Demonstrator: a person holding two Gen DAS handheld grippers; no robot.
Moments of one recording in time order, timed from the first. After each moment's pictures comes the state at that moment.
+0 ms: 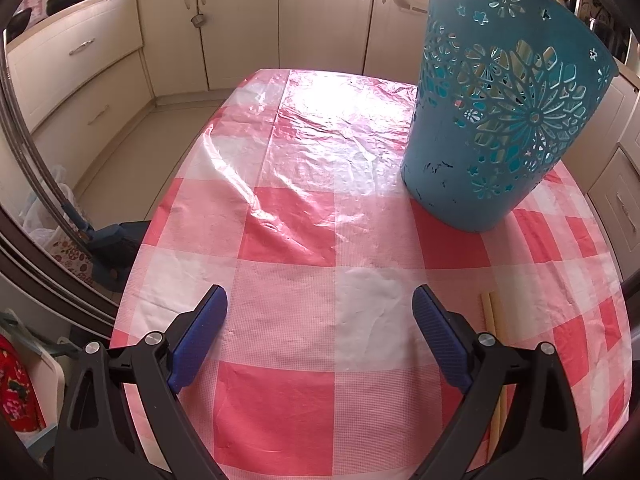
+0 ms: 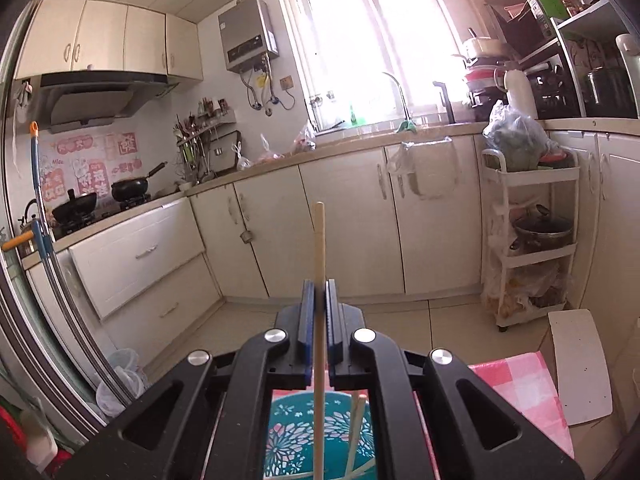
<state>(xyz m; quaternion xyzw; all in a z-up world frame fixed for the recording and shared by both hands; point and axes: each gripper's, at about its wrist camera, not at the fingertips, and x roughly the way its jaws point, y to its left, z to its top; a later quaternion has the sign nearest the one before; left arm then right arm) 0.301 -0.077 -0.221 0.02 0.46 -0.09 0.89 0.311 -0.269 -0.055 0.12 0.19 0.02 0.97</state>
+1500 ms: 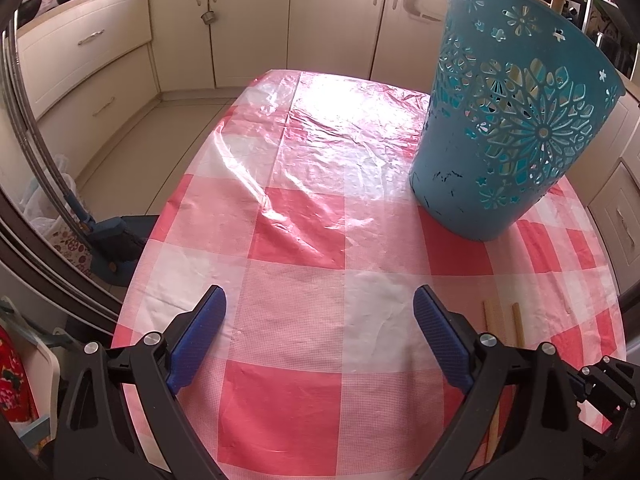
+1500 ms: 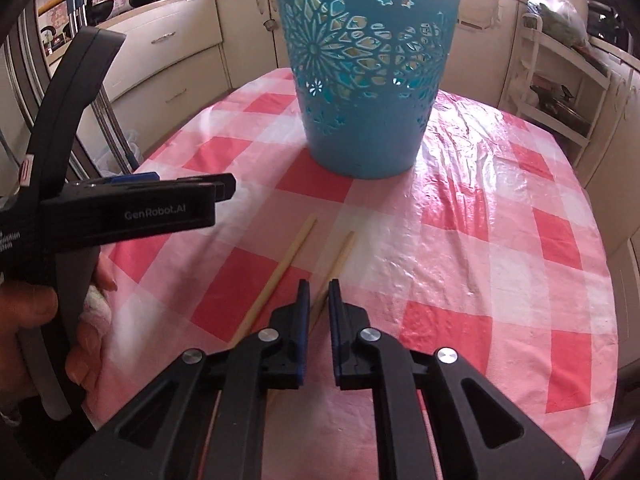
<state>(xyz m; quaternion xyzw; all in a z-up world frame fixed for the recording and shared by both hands) 0.302 -0.072 -0.222 0.00 0.45 -0.08 0.89 0.165 -0.214 -0.219 0.01 0.48 0.07 0.87</state>
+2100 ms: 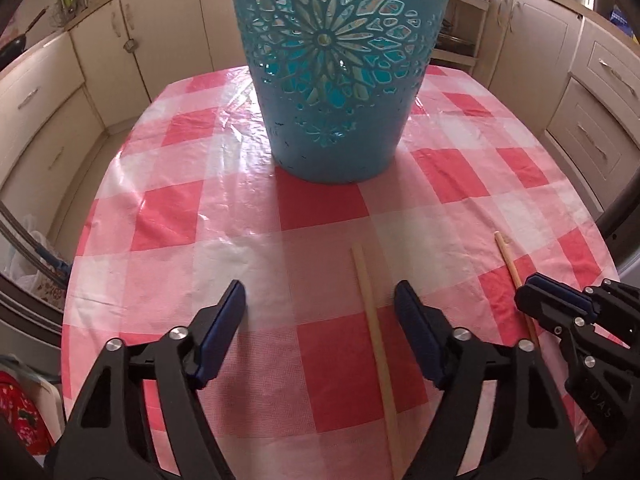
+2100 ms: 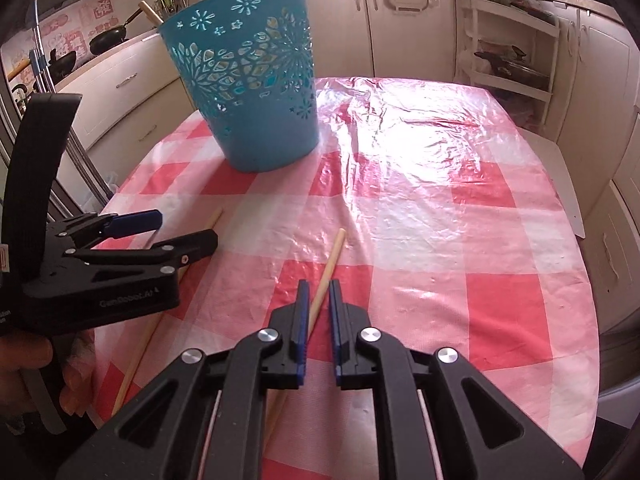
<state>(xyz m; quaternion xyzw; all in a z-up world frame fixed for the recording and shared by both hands) 0.264 -0.156 -0.219 0.10 0.46 -0.17 0.86 0.138 -0.285 -0.218 0.09 0.47 0.02 0.88</state>
